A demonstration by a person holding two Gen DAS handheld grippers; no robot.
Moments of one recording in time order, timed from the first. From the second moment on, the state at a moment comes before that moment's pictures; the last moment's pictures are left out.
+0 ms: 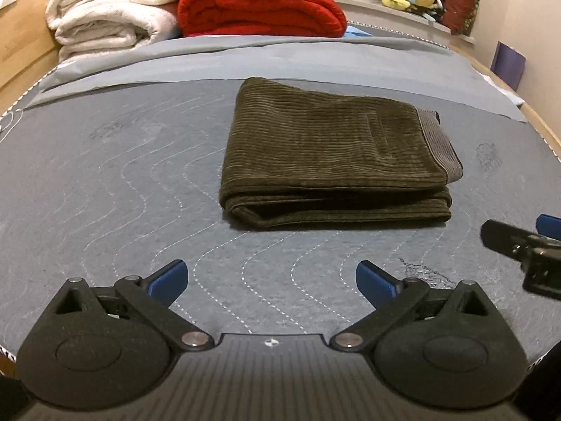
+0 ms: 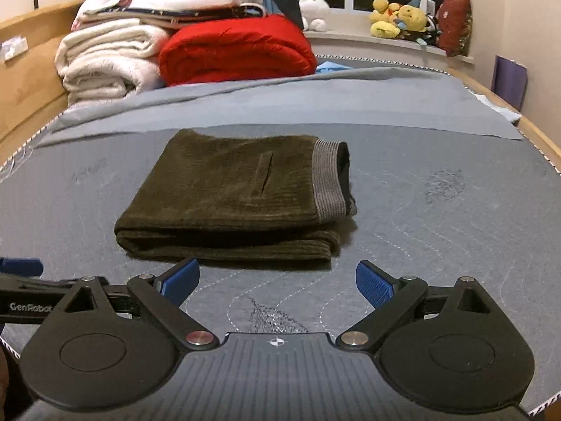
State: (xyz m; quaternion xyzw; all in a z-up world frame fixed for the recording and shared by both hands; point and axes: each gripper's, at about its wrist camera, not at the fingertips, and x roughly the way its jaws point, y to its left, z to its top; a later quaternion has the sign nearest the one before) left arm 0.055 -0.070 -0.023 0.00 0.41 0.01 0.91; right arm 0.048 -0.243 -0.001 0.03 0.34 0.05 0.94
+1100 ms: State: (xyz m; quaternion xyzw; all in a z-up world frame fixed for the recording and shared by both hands) left arm 0.062 -0.078 -0.028 0.00 0.42 -0.02 0.91; right arm 0.053 -0.230 -0.003 0.01 0.35 0.06 0.93
